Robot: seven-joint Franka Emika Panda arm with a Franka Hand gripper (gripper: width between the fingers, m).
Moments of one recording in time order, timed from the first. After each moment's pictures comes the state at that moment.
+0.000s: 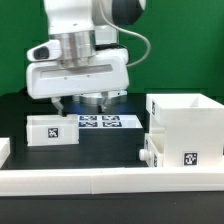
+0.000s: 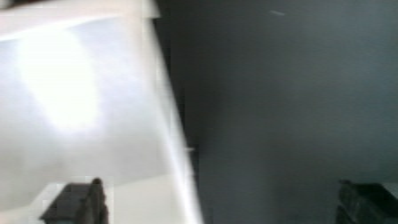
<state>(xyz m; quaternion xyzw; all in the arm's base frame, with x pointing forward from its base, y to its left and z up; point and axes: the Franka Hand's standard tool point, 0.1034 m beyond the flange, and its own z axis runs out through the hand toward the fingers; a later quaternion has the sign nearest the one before) 0.430 -0.076 0.052 -1.00 0.01 0.01 0.06</state>
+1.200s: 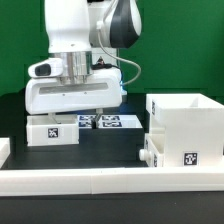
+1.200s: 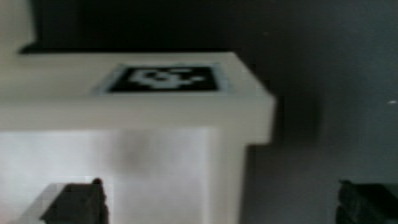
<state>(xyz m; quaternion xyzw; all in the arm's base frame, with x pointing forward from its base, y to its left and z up) 0.410 -0.078 0.010 -1.00 -0.06 -0.03 0.02</state>
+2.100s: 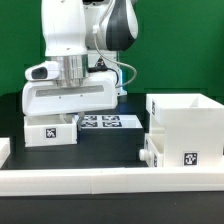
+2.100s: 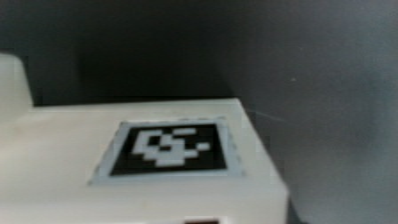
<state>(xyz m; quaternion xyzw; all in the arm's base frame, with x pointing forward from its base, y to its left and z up) 0.400 -0.088 0.005 -1.00 -0.06 -0.02 0.02</state>
